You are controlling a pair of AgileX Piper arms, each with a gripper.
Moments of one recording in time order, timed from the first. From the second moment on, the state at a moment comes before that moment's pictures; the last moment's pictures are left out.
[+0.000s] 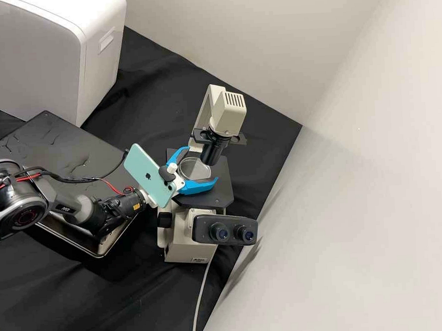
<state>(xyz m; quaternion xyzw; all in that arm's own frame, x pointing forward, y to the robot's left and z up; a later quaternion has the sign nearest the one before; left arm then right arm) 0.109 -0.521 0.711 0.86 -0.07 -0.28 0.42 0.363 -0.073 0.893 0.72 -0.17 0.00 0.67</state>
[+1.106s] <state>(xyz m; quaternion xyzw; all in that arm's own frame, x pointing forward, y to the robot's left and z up) 0.104 -0.523 0.707 0.86 -0.07 -0.29 0.42 0.338 -0.065 0.891 0.75 -0.16 0.02 0.65</state>
